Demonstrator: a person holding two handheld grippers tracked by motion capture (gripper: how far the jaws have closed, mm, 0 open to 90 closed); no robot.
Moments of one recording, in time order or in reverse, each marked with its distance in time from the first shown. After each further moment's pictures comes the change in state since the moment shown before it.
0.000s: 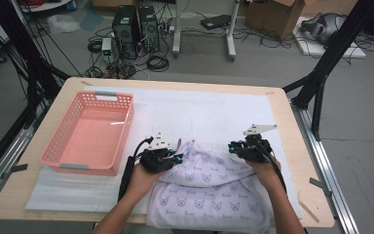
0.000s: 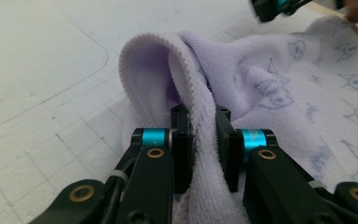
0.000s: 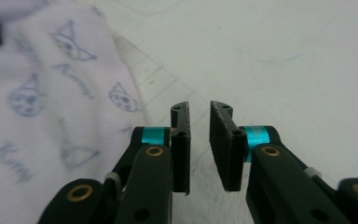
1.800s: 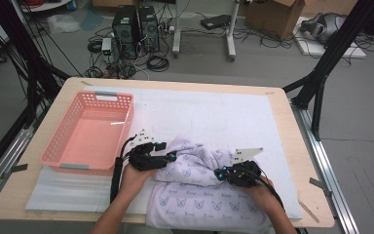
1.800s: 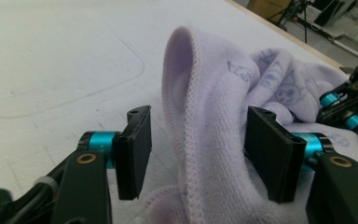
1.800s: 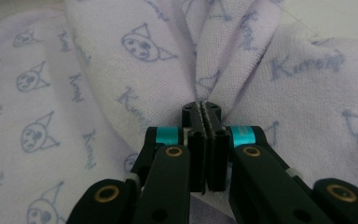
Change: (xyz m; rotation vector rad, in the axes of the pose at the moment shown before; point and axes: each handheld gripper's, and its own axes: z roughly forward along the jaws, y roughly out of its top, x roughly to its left) left arm 0.019 -0.006 -0.019 -0.088 0.021 -0.141; right arm 0.065 -0.033 -0.003 0.029 0.221 -0.181
